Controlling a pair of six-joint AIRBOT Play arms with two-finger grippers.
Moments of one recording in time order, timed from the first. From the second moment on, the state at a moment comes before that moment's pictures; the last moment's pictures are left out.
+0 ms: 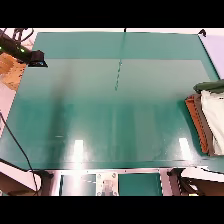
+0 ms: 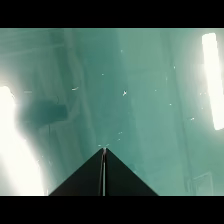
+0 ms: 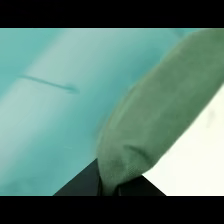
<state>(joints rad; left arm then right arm) 0.17 -1.77 2.03 1.16 -1.52 -1.25 -0.88 -1.39 1.92 -1.19 1.54 1.73</state>
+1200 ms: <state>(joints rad) 0.17 -1.75 2.03 1.14 -1.56 -1.28 -0.88 -1.30 1.30 -1.64 1.77 1.87</state>
